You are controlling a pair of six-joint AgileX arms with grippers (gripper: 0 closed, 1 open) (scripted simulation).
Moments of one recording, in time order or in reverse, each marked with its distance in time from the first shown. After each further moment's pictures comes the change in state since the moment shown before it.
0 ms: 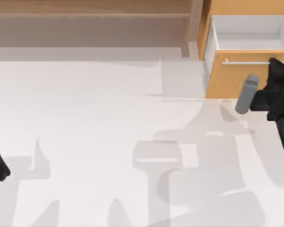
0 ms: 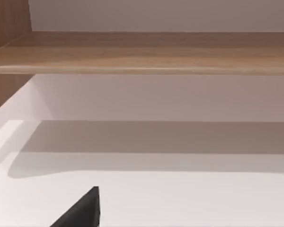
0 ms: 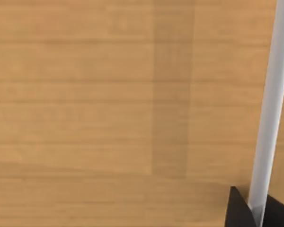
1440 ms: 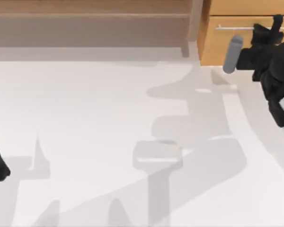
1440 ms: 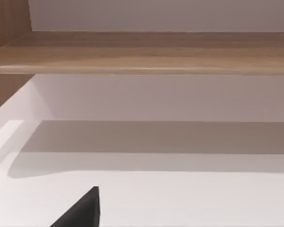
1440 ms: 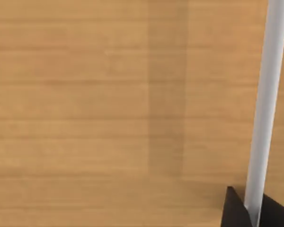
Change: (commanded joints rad) left arm 0.000 0.000 0.000 0.000 0.000 0.000; right arm -0.054 0.190 0.472 -0.273 -0.073 0.004
